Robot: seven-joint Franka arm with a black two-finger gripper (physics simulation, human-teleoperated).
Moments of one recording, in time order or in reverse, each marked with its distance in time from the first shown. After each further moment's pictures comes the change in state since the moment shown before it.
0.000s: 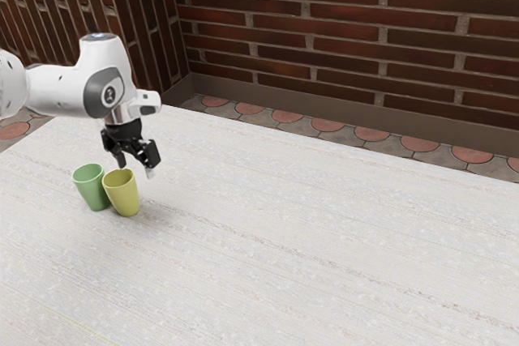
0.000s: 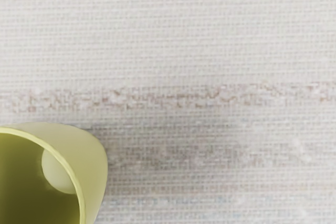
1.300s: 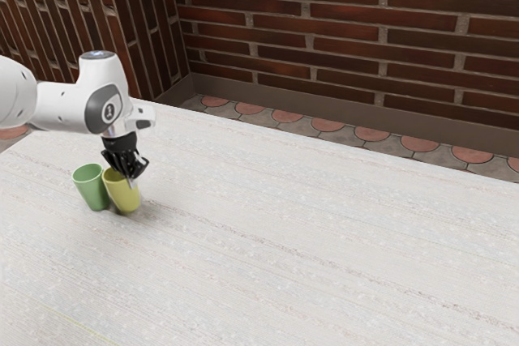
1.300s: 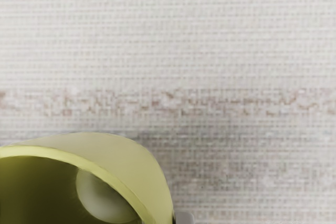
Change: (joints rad) arm 0.025 0.082 0.025 0.002 0.012 0.086 0.016
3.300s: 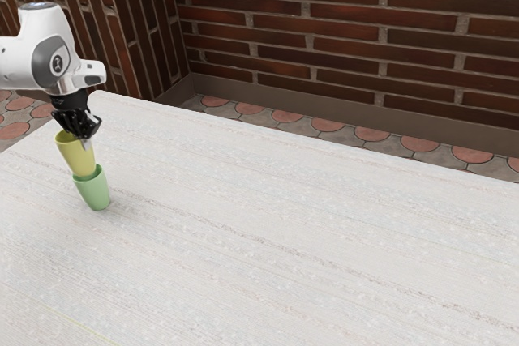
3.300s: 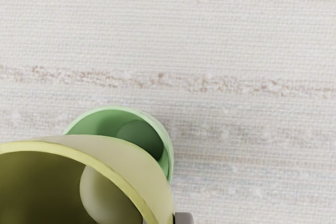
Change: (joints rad) arm 0.058 -0.120 0.084 0.098 0.020 -0.166 0.069
